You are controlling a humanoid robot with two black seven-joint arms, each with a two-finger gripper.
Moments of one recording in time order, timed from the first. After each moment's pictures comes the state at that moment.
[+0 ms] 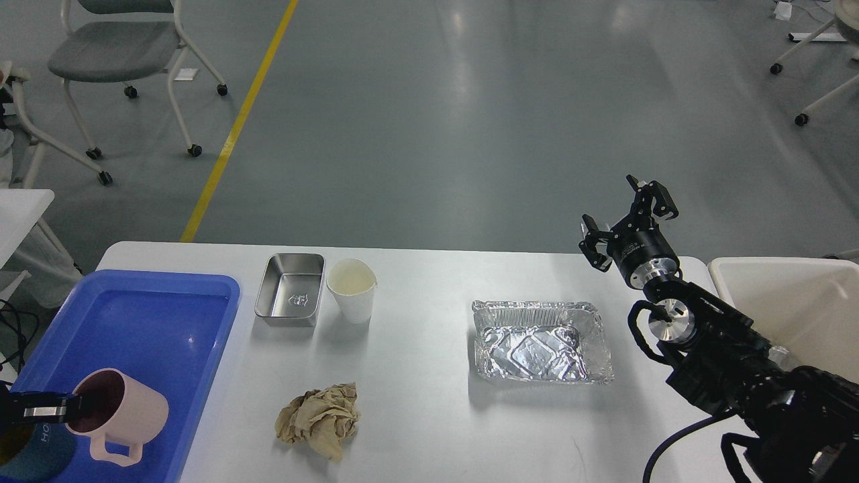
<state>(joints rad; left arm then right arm) -0.73 1.18 0.11 -1.28 1.34 -0.20 -0.28 0.79 -0.06 0.62 0.25 0.20 0.41 0.37</state>
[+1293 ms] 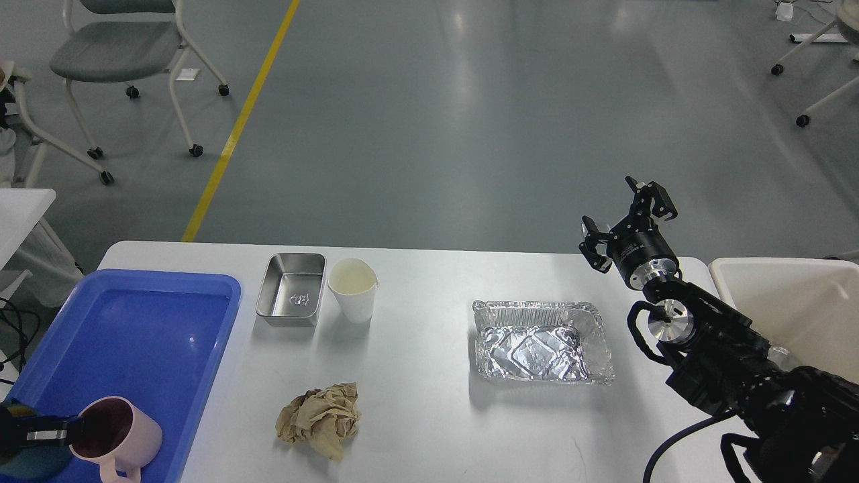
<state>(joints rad) -0.65 1.13 0.11 -1.22 1.33 -0.14 -0.26 0.79 -0.06 0.61 0.25 0.20 0.40 0.37</state>
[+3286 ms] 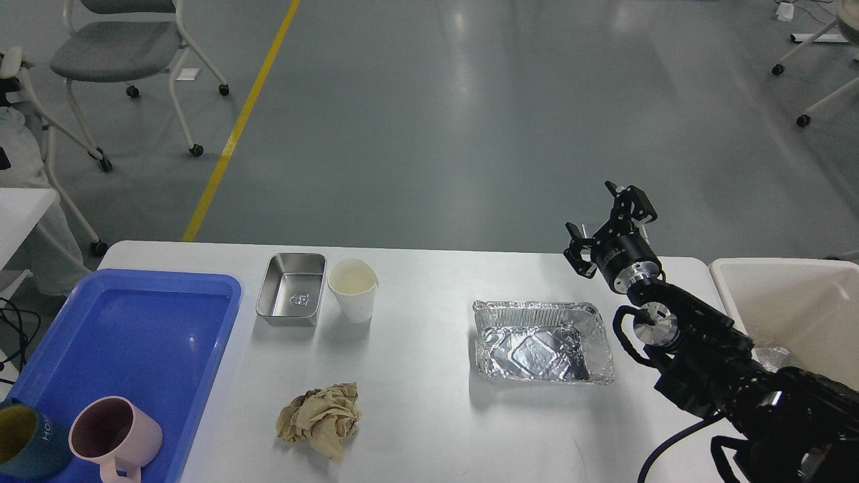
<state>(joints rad) -1.00 1.53 -0.36 -1.48 0.94 -0.55 -0.15 0.79 -0.02 0.58 0.25 0.17 0.37 0.37</state>
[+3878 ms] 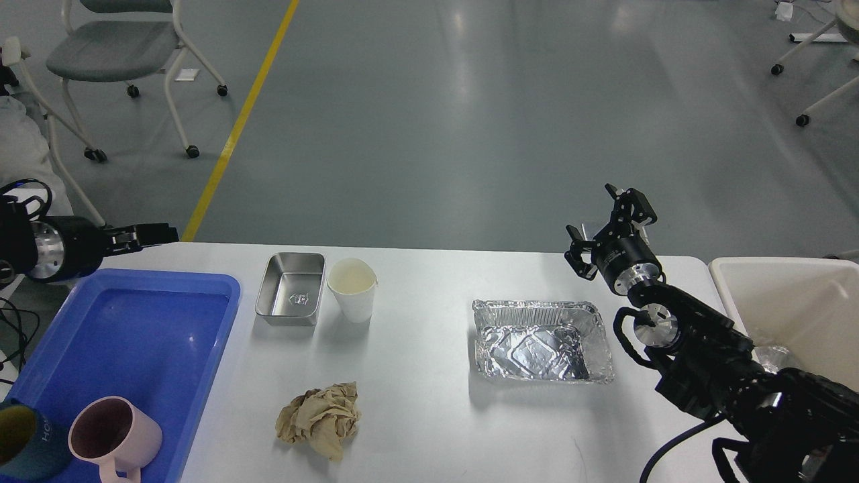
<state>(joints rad) -1.00 0.82 -0.09 -0.96 1.14 -0.36 -0.07 0.79 -0.03 0.57 0.25 0.17 0.37 0.37</state>
